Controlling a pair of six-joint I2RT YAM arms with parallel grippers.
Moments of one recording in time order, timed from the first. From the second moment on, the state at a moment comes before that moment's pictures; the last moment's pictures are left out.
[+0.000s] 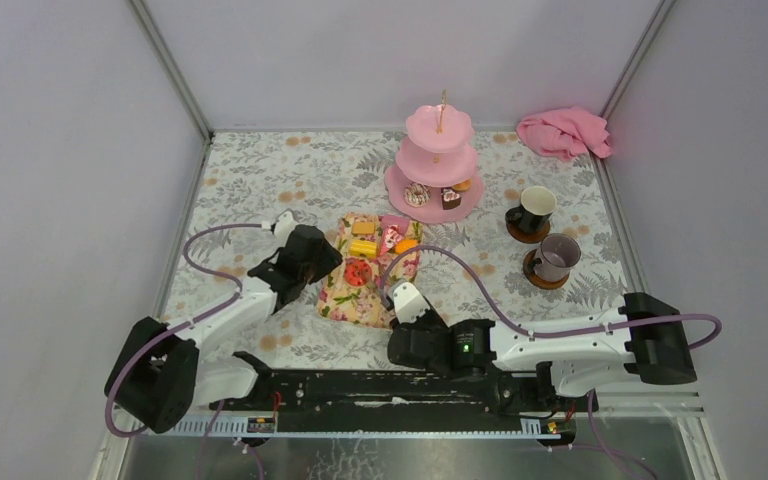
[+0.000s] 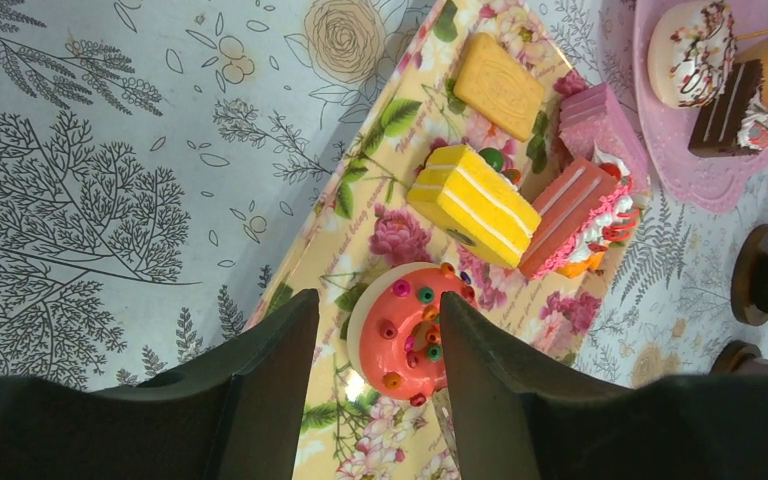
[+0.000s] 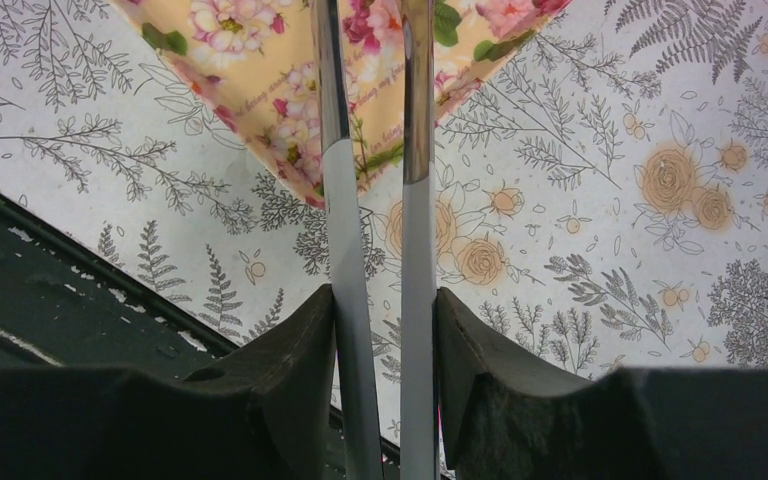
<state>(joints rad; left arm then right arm) -0.50 1.19 0.57 -0.13 -0.27 -1.00 1.49 1.33 0.83 -0.56 0.71 0.56</state>
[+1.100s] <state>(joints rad) -0.50 1.35 0.58 -0.12 -0.22 -1.00 1.58 1.47 0.90 -0.62 0.78 0.61</state>
